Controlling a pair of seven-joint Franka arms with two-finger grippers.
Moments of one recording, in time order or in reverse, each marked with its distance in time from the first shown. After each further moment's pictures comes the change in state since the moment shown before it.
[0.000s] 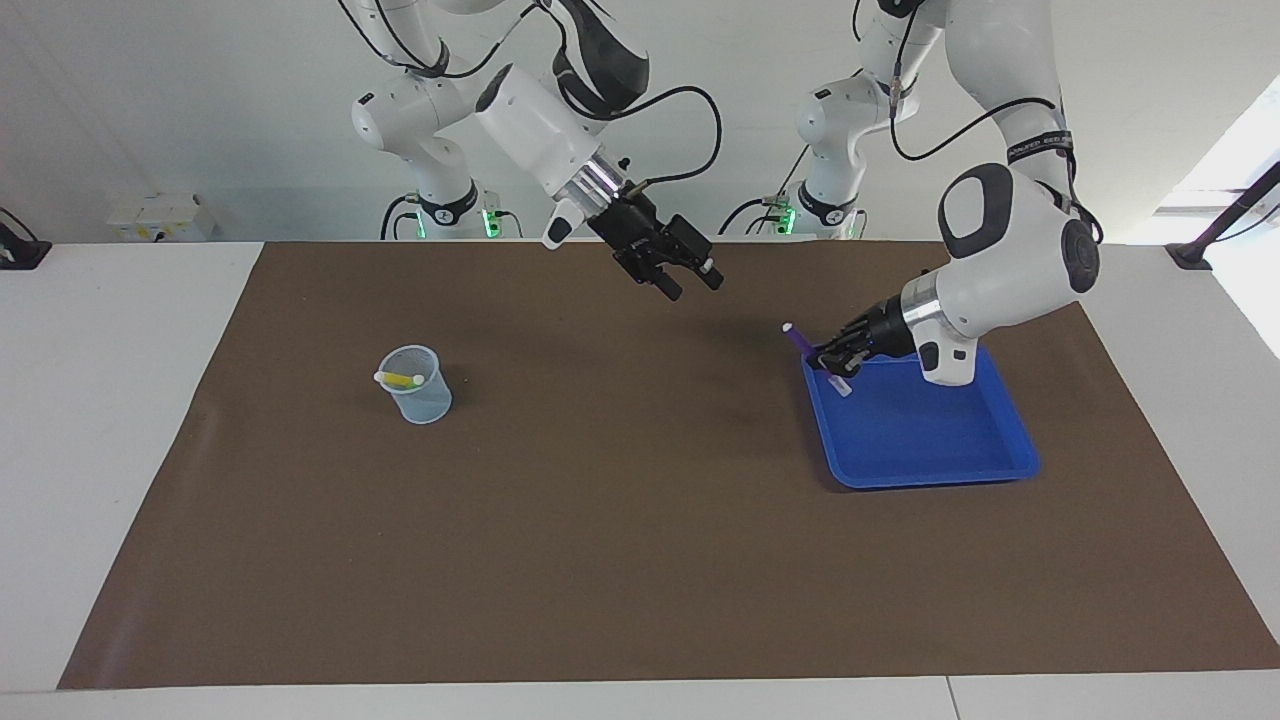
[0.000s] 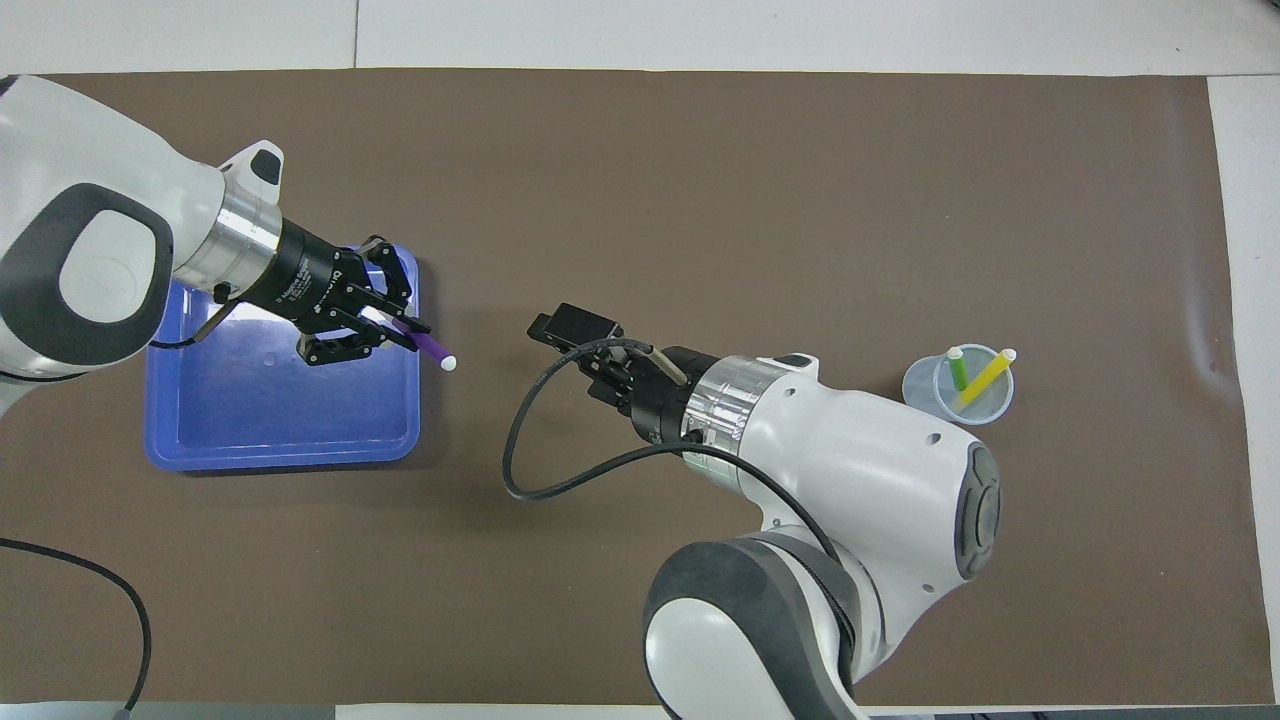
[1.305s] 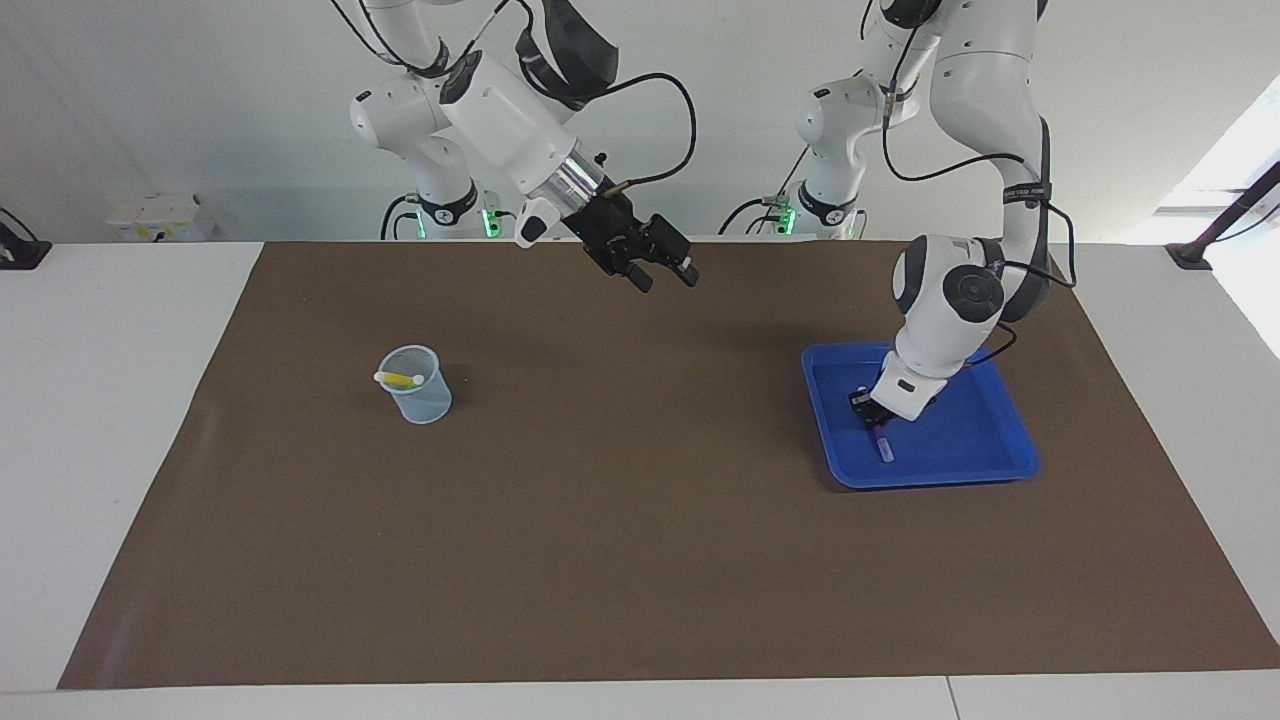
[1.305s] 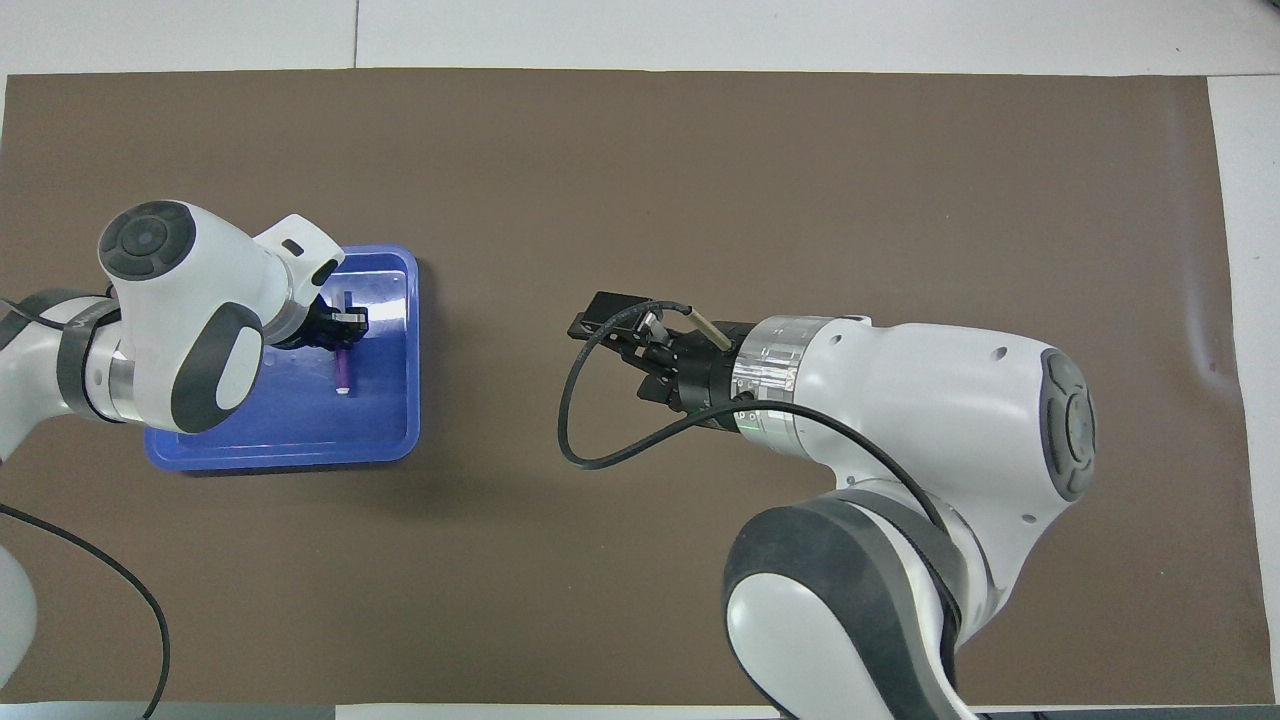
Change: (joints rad) left arm -0.021 0.044 0.101 -0.278 0.616 0.453 0.727; right arm -0.121 -0.040 -0.002 0.062 -0.247 -0.301 0.145
